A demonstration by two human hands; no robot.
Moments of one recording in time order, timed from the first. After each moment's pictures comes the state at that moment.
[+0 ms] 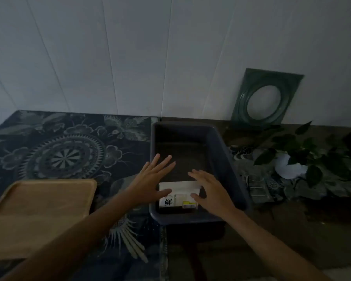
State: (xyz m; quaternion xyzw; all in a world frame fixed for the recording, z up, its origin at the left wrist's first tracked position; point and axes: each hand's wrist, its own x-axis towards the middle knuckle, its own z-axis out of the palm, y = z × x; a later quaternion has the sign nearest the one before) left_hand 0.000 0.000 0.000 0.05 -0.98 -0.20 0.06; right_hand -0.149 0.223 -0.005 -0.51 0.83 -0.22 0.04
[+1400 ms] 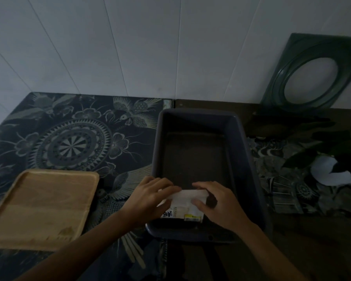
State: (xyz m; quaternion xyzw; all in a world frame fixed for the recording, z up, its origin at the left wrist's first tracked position) left_hand -0.019 0.013 -0.018 0.01 -0.97 -0.13 0.19; right_hand -0.198 0.210 -0.014 -0.52 0.77 -0.35 0.13
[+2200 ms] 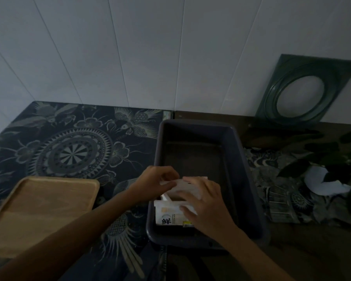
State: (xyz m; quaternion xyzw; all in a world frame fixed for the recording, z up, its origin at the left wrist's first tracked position) left_hand -0.056 -0.019 0.026 0.13 -0.91 -0.38 0.10; right_hand -0.159 0.186 0.014 -0.61 0.76 -0.21 -0.08
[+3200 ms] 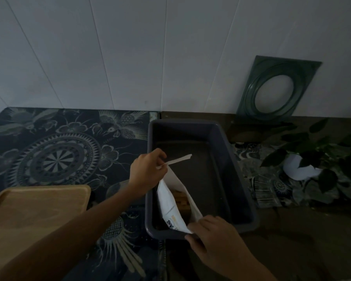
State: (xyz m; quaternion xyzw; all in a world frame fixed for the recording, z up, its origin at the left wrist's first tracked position) left_hand -0.067 -0.021 0.031 0.24 -0.90 -0.29 0.21; right_hand -0.089 0.249 0.059 -0.58 0.81 -0.09 0.07
